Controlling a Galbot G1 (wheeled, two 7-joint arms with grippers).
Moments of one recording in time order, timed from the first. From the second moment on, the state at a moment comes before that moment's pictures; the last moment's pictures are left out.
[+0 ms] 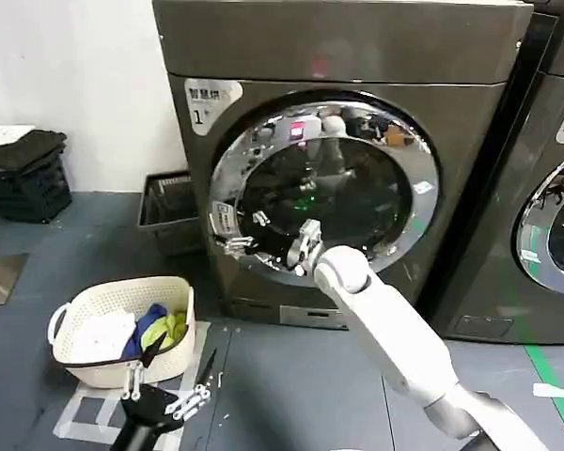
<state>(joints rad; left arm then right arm) 1.89 -1.49 -0.65 -2.48 0.01 0.01 0.27 -0.33 1.32 -0.15 1.34 0.61 -0.11 -0.60</state>
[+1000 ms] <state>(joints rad) 1.63 -1.19 -0.89 -2.30 -0.43 0.12 0.36 -0.34 1.11 -0.19 1.36 0.85 0.11 -1.19</state>
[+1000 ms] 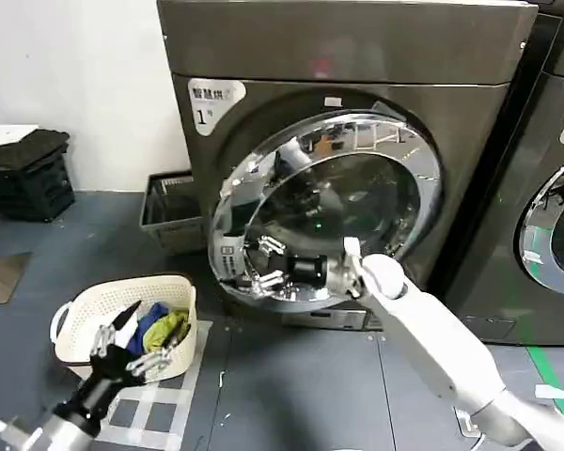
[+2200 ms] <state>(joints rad) 1.14 -0.82 -0.48 -2.02 -0.54 0.08 0.46 -0.63 0.81 0.12 1.53 0.90 0.08 -1.45</state>
